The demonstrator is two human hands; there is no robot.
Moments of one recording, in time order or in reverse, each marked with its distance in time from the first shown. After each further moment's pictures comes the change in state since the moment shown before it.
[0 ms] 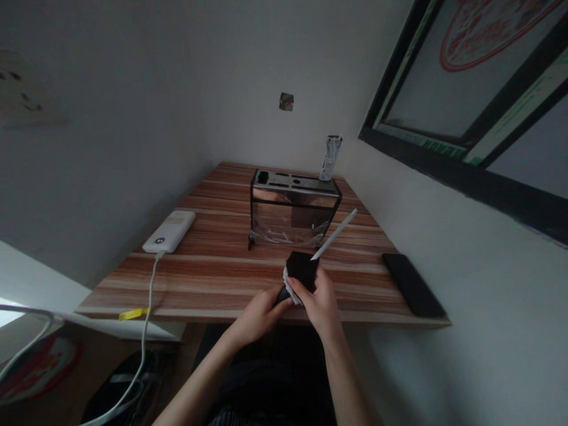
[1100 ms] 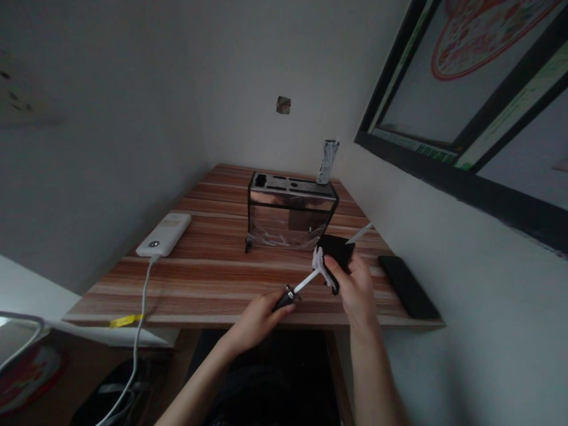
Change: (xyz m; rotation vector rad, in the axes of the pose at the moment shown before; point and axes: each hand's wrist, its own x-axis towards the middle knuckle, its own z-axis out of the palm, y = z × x) left_hand -0.001 -0.005 0.002 0.067 0.003 0.066; right_hand 0.032 -0.025 -0.050 0.069 0.133 -0.089
